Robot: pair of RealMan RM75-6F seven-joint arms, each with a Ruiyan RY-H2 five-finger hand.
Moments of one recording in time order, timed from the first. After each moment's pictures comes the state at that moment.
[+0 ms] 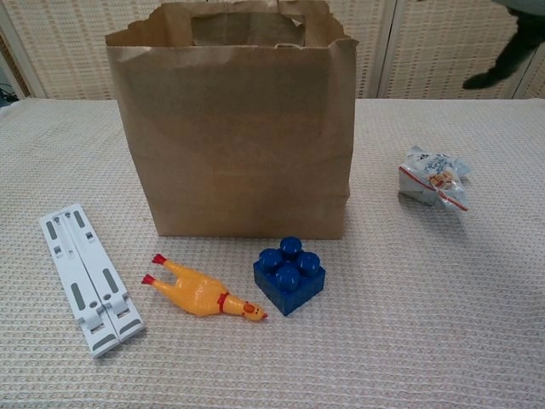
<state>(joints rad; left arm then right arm) -0.12 -1.13 -0.05 -1.62 1.46 1.46 0.12 0.74 -1.17 0.05 -1.95 -1.14 1.36 -0.97</state>
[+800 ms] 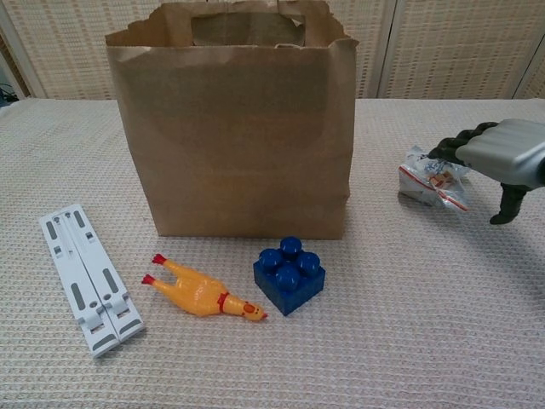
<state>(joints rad) -0.12 -1.13 -0.05 -1.61 1.46 1.45 0.11 0.75 -1.47 0.03 -1.42 -0.82 1.02 -0.95</state>
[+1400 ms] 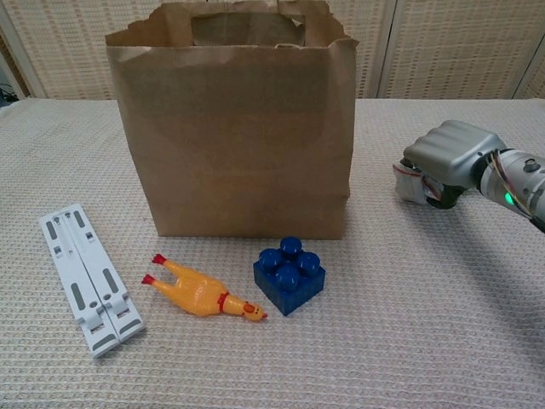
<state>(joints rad) -0.12 -1.12 -0.05 -1.61 1.47 1.45 0.09 0.80 -1.62 0.05 -1.26 -0.90 1.02 -0.92</state>
